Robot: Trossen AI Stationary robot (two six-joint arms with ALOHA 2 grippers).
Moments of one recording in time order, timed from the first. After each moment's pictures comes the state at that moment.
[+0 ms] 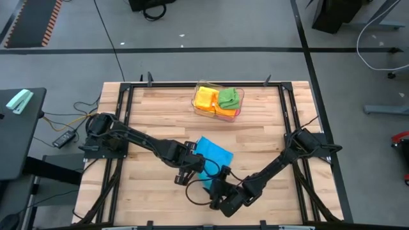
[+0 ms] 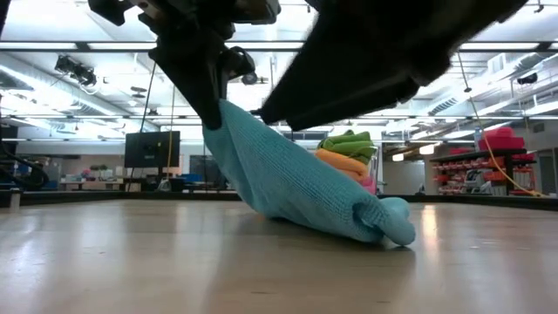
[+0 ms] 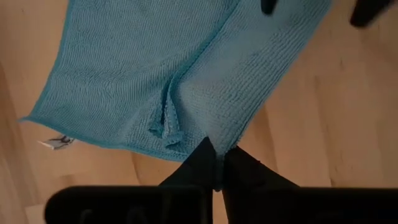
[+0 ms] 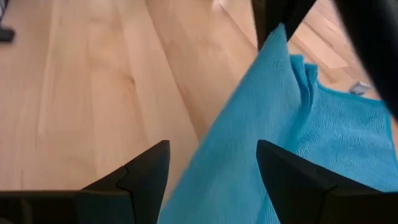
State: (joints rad) left arm -0.32 1.84 1.42 -0.83 -0.12 -0.06; right arm 0.64 2.07 1.32 -0.14 0.84 0.63
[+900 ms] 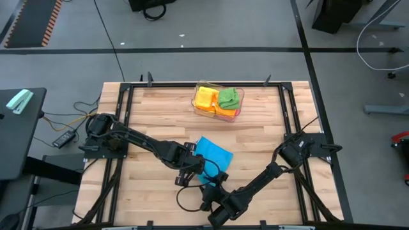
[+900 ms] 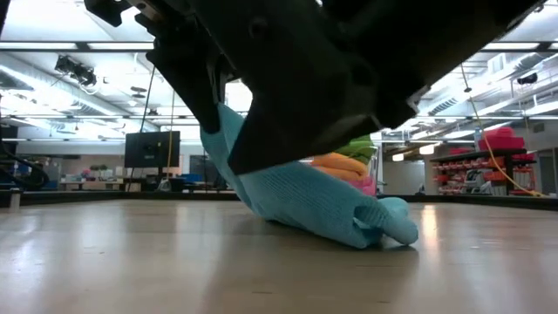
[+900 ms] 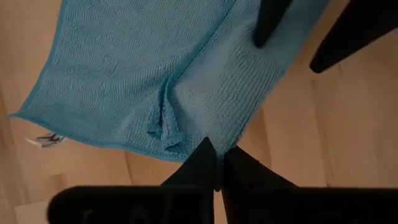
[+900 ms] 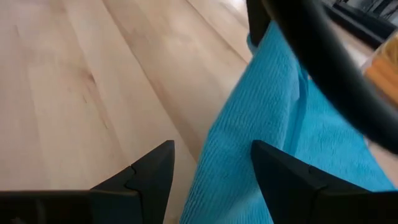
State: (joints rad) left arm -0.33 1.84 1.41 -0.82 -0.12 -0.10; right arm 0.66 2.35 1.70 -0.57 1.02 0.89
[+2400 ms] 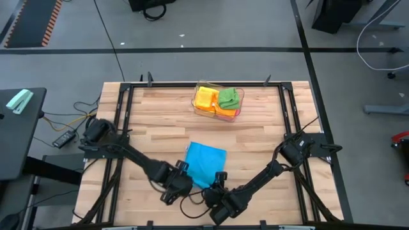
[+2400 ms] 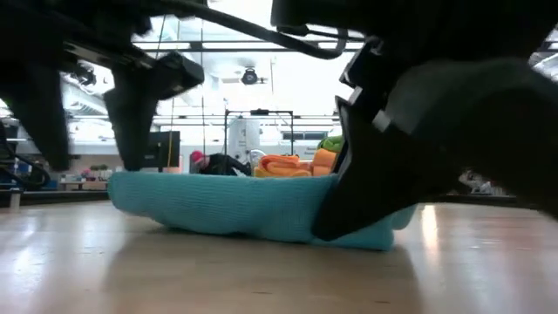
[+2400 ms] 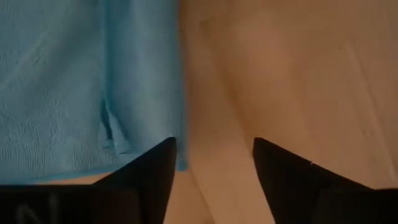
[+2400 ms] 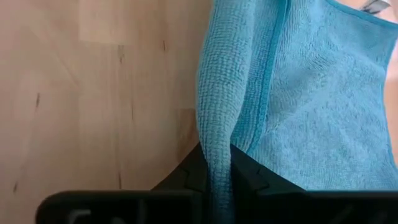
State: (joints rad) left arm -0.54 1.84 1.26 -0.70 -0.10 -0.12; right arm 0.65 2.33 1.71 -0.77 0.67 0.60
